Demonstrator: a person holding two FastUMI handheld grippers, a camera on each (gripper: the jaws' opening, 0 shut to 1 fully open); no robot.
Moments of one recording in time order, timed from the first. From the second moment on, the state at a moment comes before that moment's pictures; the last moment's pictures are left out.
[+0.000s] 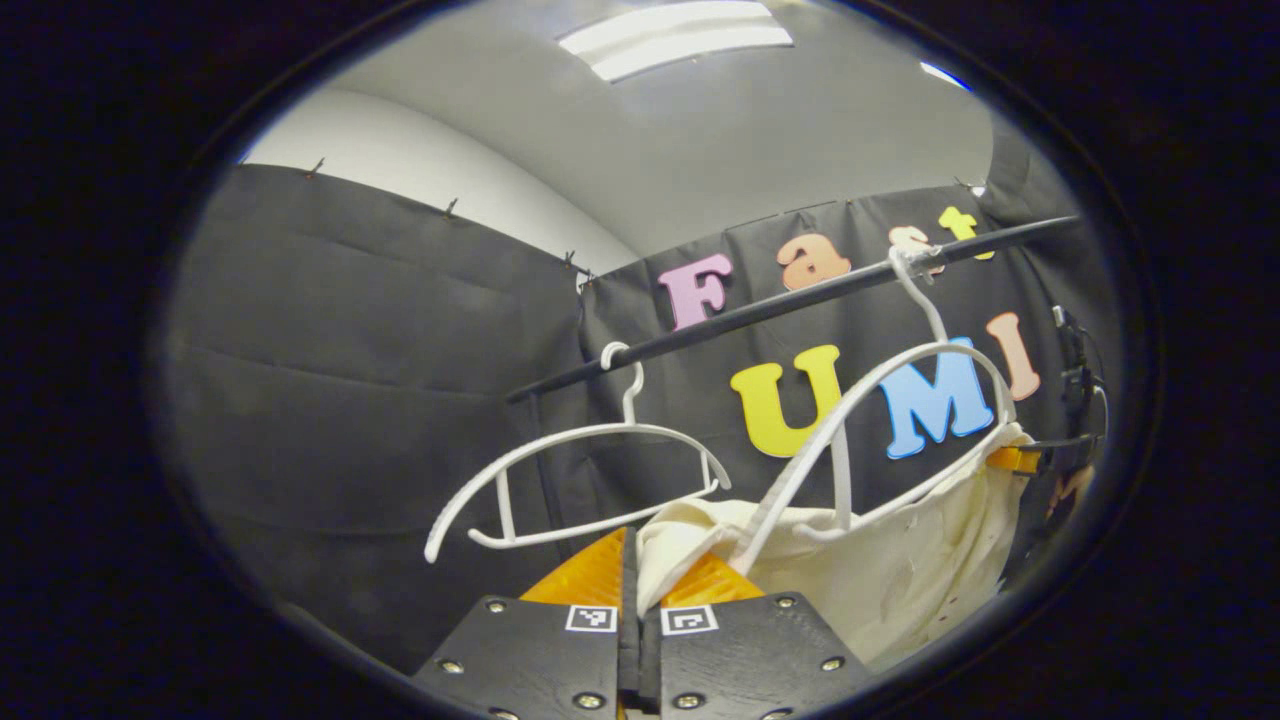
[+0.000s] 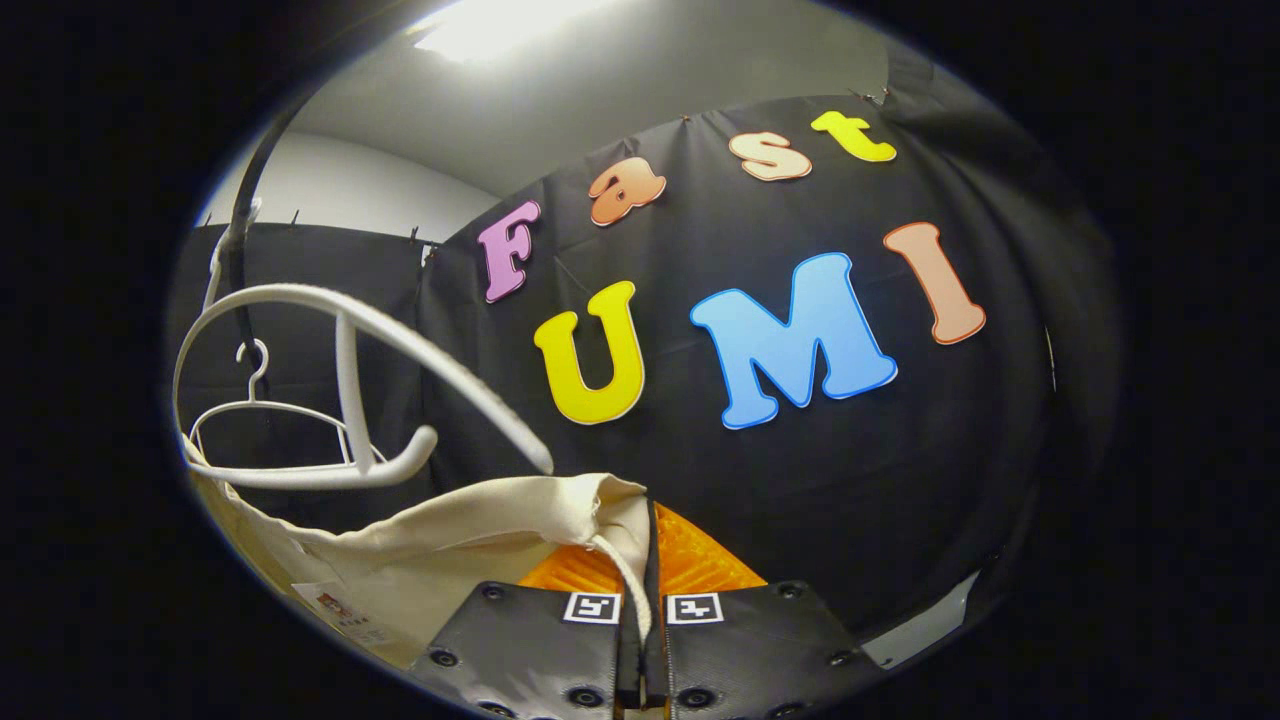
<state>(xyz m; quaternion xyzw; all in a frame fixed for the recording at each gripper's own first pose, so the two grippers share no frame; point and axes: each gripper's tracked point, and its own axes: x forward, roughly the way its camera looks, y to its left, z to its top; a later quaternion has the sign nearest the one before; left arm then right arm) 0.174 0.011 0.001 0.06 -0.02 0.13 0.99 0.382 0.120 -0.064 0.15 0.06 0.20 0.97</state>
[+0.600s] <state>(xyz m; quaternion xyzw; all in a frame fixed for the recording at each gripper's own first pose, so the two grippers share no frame) 0.136 -0.029 -0.060 0.04 0.02 0.05 1.00 0.269 0.133 -0.083 0.09 0.08 0.21 0.97</state>
